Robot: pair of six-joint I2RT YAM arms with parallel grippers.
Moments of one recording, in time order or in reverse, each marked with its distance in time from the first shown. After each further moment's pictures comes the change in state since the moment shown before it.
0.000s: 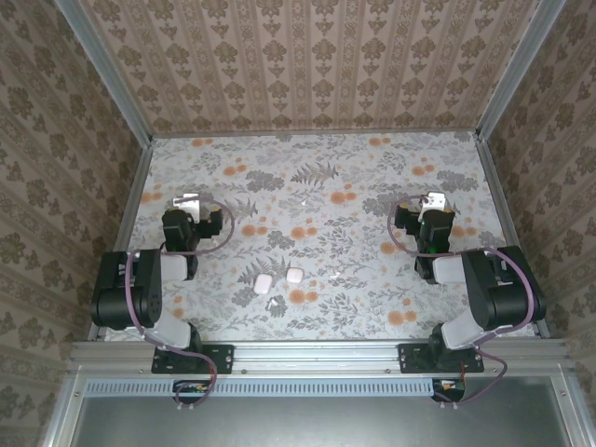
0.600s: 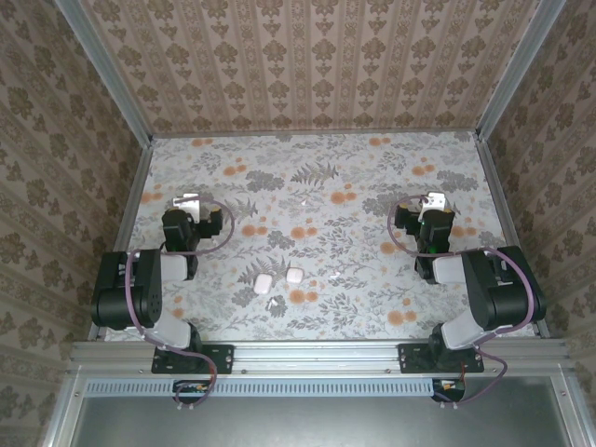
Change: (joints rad) left arm 0.000 0.000 0.000 0.000 0.000 0.000; right arm 0.000 0.000 0.000 0.000 0.000 0.000
